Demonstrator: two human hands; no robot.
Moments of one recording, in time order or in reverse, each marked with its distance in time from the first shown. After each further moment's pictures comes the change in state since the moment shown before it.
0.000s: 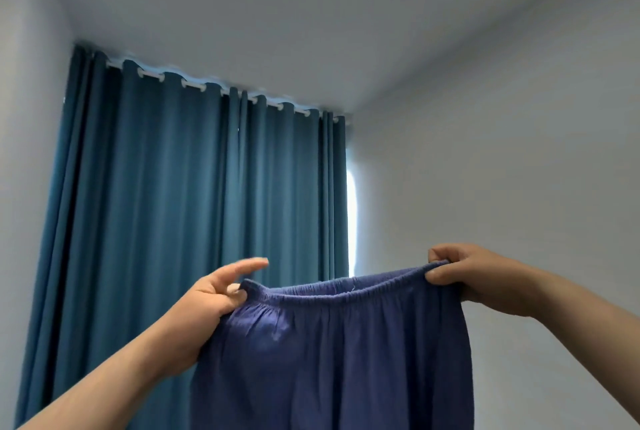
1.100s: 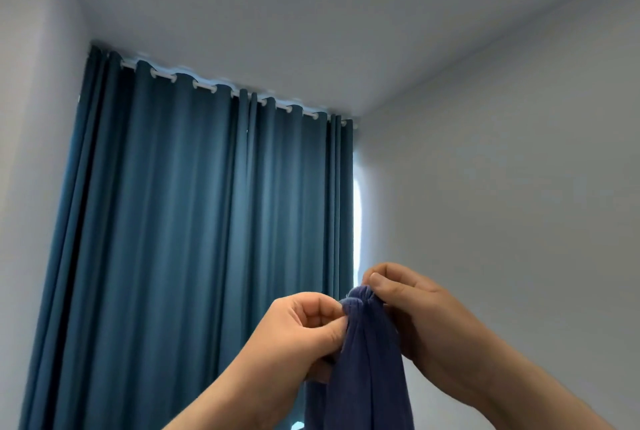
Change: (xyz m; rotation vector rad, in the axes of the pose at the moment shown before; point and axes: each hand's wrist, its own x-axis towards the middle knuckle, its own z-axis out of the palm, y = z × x) left_hand -0.045 0.029 0.087 -0.177 -0.116 -0.018; right_hand -0.039 -0.052 0.134 0.513 0.012 -0.208
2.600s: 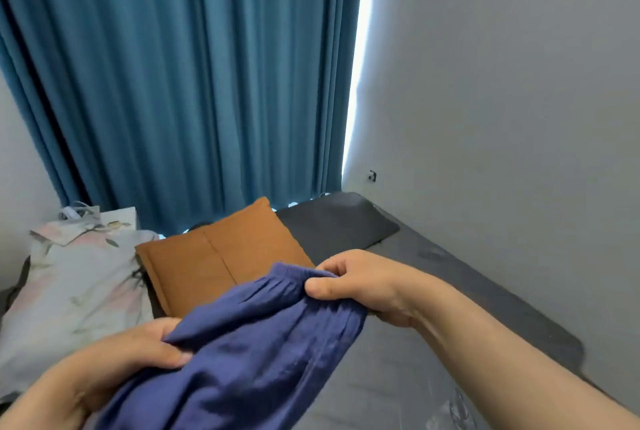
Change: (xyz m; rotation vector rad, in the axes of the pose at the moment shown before) left_hand -0.187 -0.270 -0.176 0.175 -0.260 -0.861; right_hand -0.066 0.246 0.009 -0.168 -0.344 0.741
